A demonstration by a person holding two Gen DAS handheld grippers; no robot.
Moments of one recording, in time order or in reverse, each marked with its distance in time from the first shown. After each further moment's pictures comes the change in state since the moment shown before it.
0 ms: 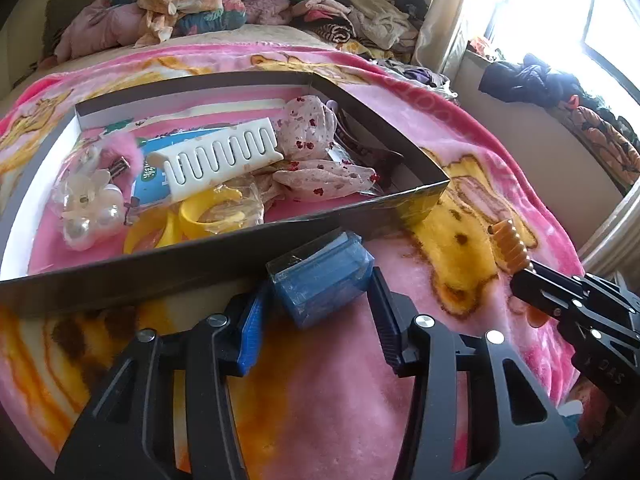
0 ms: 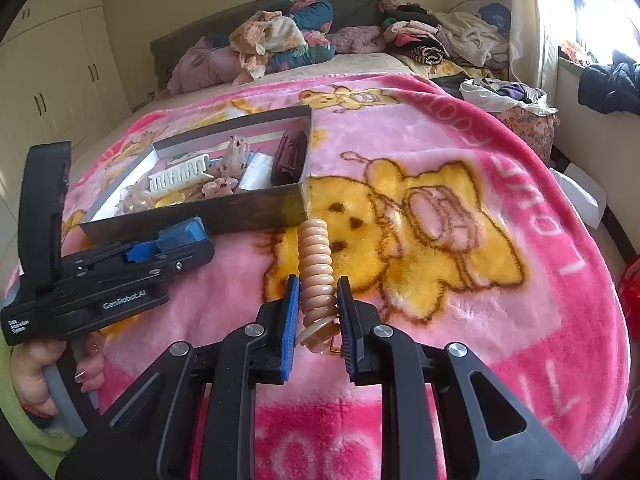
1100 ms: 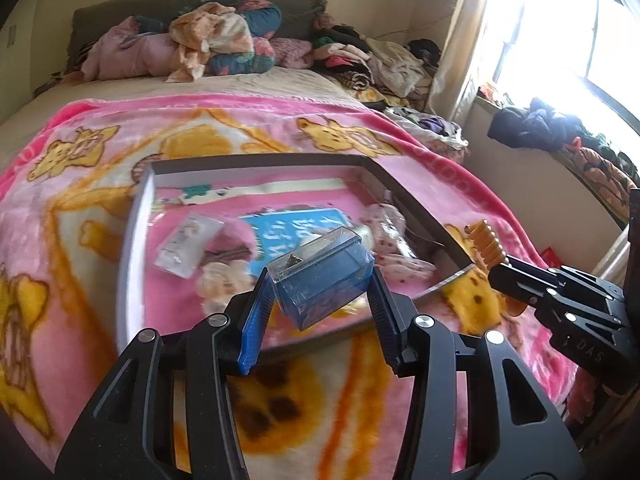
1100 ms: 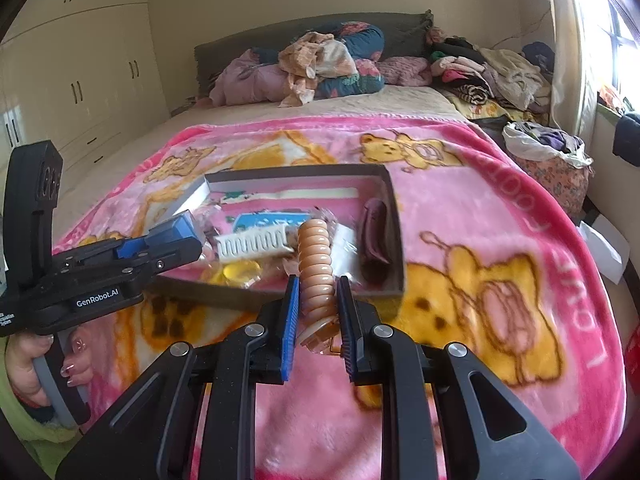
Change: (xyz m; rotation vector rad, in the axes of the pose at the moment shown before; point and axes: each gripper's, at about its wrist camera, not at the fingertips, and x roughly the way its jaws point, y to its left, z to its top) left arm -0.070 0.068 0.037 -0.044 -0.149 0.027; right arm 0.009 0.073 0.067 -0.124 -0.075 0.097
